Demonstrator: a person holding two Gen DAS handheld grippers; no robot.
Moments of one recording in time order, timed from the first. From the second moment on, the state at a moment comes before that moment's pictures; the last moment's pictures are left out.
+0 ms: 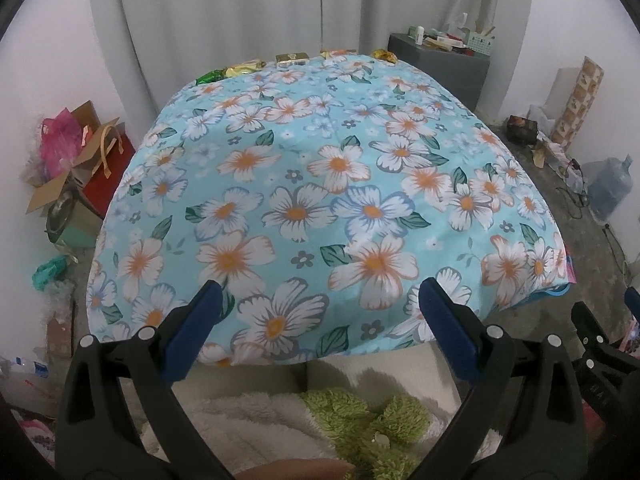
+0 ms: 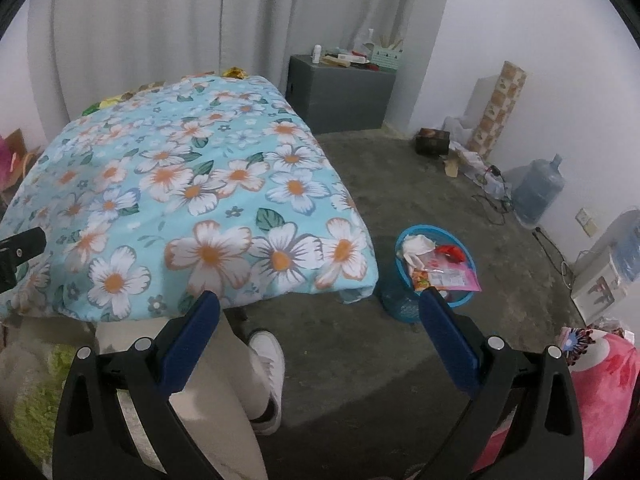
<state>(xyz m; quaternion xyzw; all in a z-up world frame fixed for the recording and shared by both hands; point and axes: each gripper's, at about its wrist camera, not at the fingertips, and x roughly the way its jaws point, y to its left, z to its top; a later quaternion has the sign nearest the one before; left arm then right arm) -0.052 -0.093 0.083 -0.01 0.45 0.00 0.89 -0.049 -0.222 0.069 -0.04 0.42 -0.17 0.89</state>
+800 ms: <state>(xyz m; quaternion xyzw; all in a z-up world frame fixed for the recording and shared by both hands) -0.058 -0.095 0.090 0.01 0.44 0.01 0.90 -0.060 -0.239 0.075 -0.01 0.40 -0.19 0.90</state>
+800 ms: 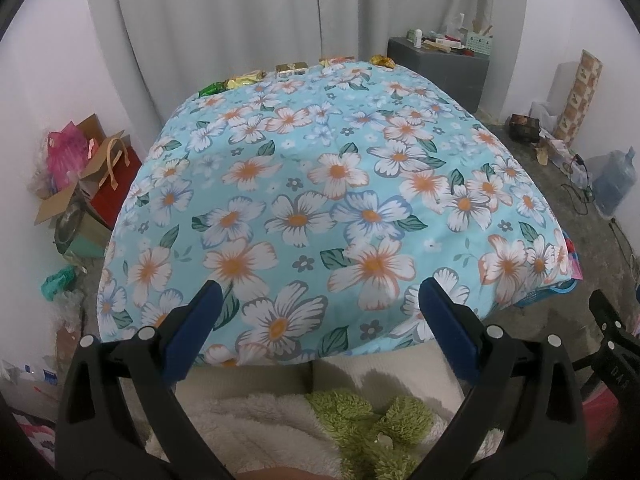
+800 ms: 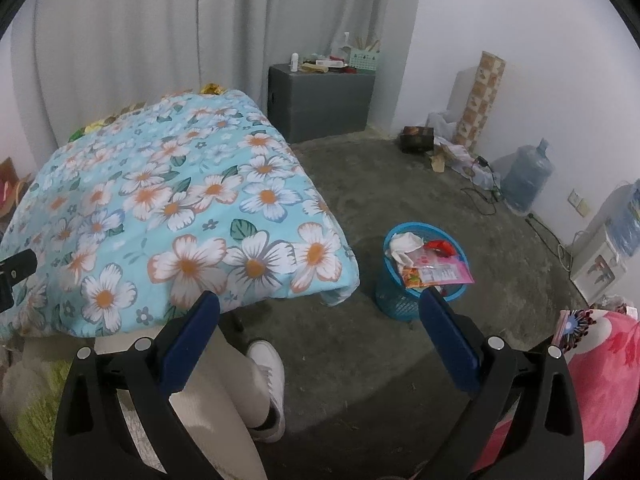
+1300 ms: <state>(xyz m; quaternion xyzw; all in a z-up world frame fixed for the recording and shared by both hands) -0.059 -0.096 0.090 0.02 0.45 0.01 0.89 -0.061 -0.242 0.075 0.00 0.40 -0.19 0.90</state>
